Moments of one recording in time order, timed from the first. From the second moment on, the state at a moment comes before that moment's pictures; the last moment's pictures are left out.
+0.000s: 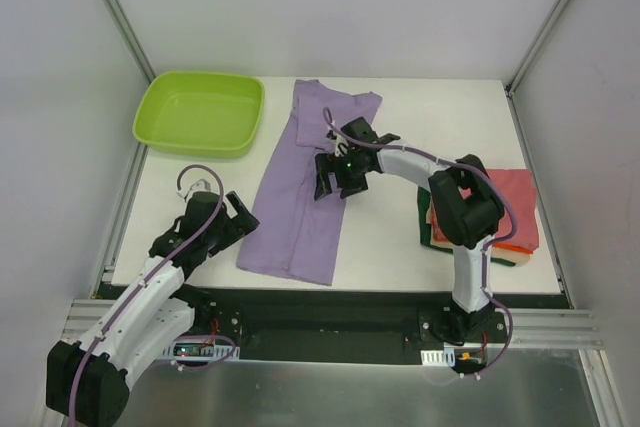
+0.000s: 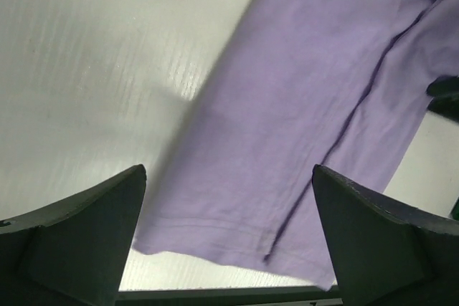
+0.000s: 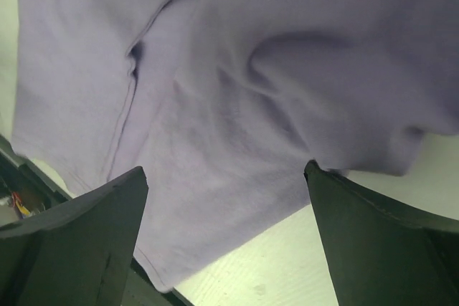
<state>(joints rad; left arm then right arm) -0.33 0.71 0.42 -0.53 -0.08 -0.86 0.63 2.02 1.42 -0.51 -0.41 0.33</state>
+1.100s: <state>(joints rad) -0.55 1.02 0.32 -0.27 0.35 -0.87 0.47 1.07 0.71 -0.30 -0.14 0.54</state>
